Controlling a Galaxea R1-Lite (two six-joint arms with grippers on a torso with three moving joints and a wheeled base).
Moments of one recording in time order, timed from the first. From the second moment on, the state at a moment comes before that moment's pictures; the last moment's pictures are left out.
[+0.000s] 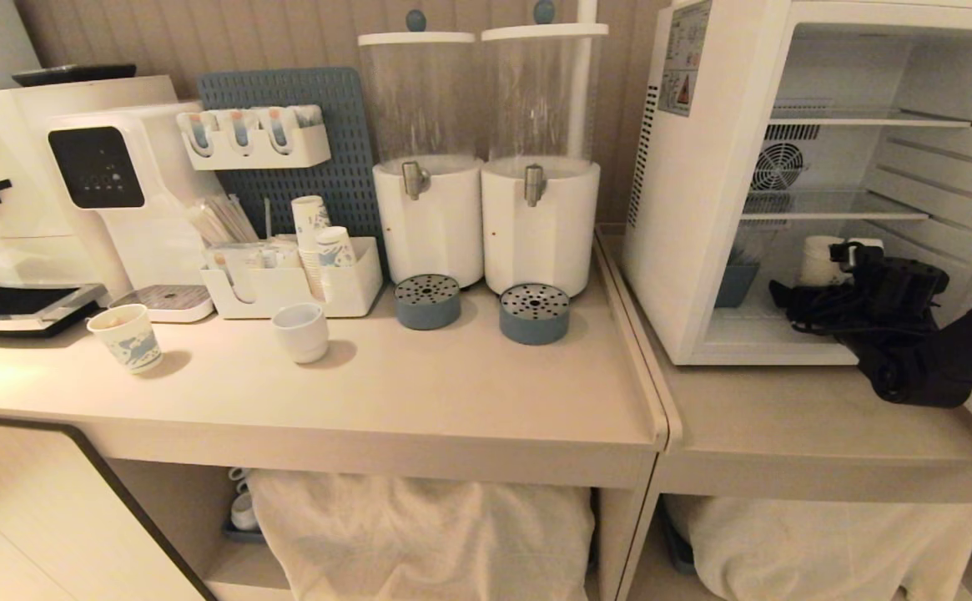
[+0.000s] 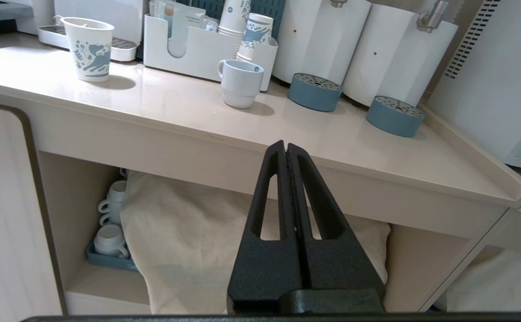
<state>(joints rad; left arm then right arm) -0.01 0.00 0.00 -0.18 -0.01 -0.26 -0.23 2.39 -1.35 -0.96 0.00 -0.07</state>
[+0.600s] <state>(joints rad) -0.01 0.00 0.00 -0.18 -0.01 -0.26 -0.23 2.44 -1.44 -0.92 0.02 -0.07</state>
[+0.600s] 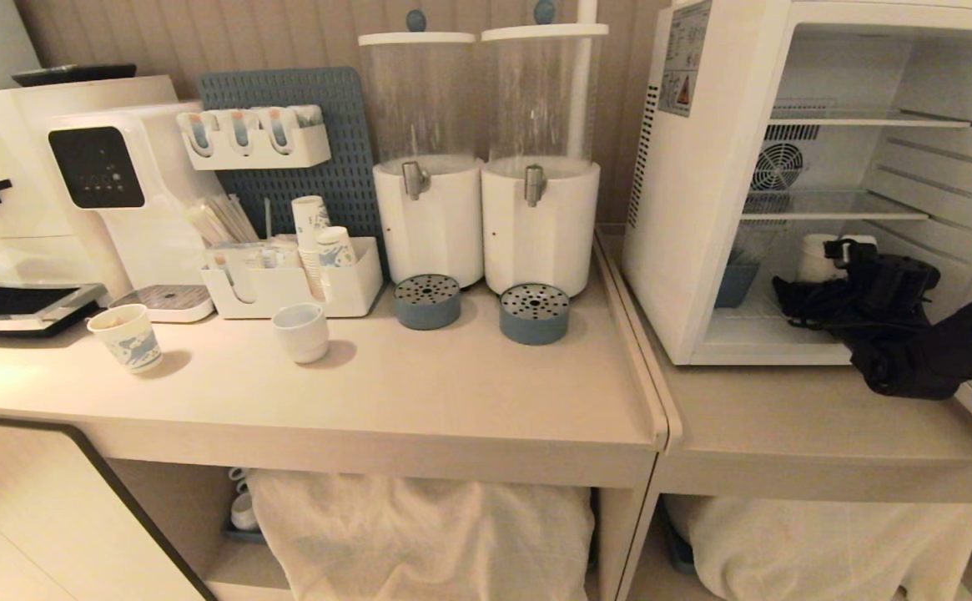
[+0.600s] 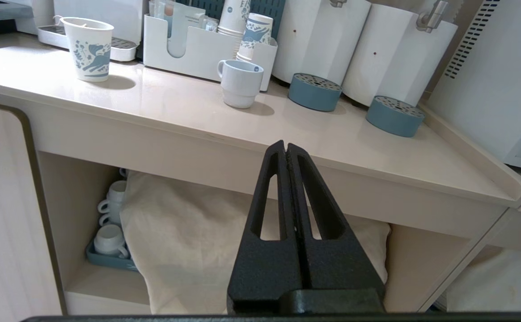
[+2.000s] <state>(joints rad) -0.01 0.00 0.00 -0.18 -0.01 -0.33 -0.23 1.96 -0.72 -1.07 0.20 -0.04</state>
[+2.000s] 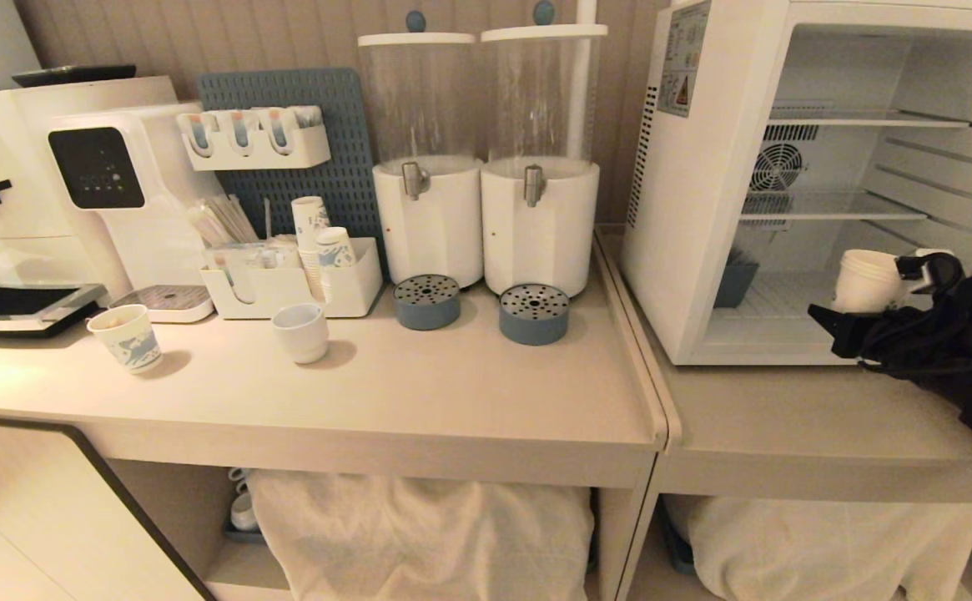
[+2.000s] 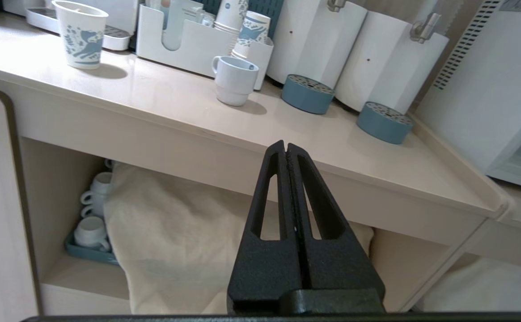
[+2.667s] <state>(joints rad) -0.01 0.00 0.00 -0.17 -0.01 -0.34 -0.23 1.37 -0.44 -0.80 0.42 0.06</state>
